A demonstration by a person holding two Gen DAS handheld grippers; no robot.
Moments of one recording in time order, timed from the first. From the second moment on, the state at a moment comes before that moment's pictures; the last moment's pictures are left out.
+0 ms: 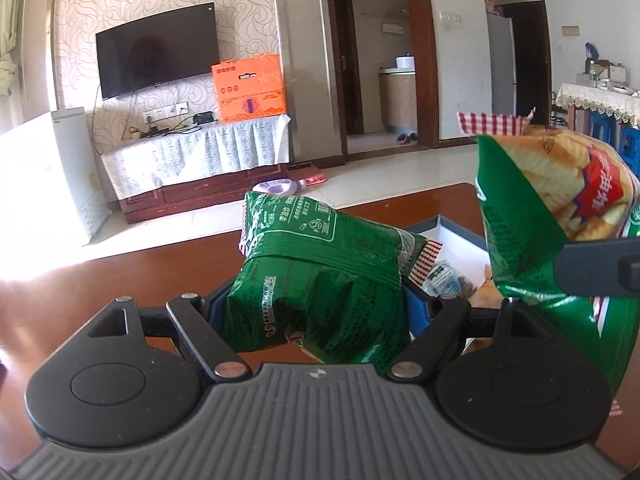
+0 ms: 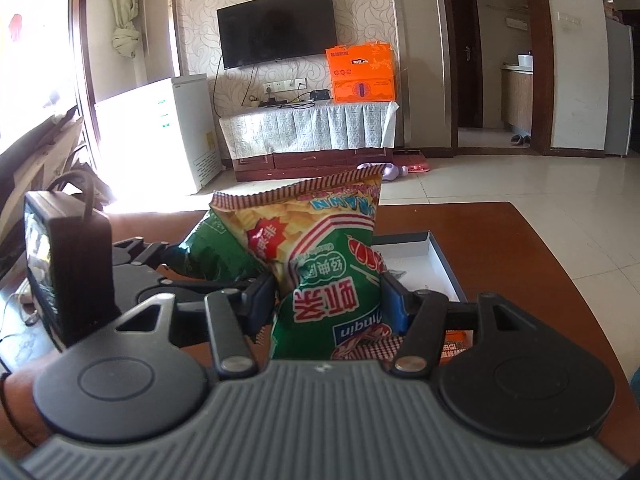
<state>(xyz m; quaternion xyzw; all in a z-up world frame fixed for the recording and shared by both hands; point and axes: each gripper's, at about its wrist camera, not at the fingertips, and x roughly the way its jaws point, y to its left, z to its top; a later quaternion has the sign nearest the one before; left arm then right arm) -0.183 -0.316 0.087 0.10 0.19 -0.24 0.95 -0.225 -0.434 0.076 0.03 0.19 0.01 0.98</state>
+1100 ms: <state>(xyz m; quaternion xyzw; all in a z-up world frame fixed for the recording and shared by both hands) -0.136 -0.360 0.082 0.06 0.22 -0.27 0.94 -0.235 -0.463 0.067 0.04 0.20 -0.04 0.98</state>
